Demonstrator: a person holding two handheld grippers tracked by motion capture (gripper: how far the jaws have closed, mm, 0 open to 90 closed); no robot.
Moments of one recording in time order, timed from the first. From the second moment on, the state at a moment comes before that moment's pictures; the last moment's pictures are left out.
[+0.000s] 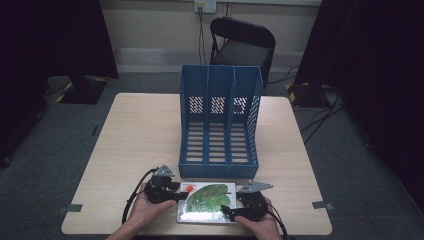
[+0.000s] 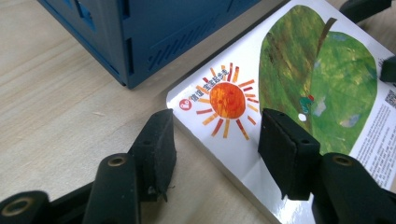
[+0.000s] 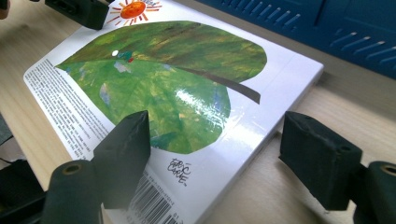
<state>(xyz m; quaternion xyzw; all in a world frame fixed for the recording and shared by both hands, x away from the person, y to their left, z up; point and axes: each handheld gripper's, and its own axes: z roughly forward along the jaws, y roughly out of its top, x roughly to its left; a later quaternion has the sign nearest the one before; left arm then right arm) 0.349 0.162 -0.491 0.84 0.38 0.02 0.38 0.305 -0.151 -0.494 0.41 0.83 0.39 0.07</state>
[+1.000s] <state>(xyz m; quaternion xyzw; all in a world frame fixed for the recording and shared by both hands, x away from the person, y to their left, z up) 0.354 0.173 -0.490 0.80 0.42 -0.01 0.43 0.297 -0.137 -0.494 0.37 0.84 0.38 0.04</state>
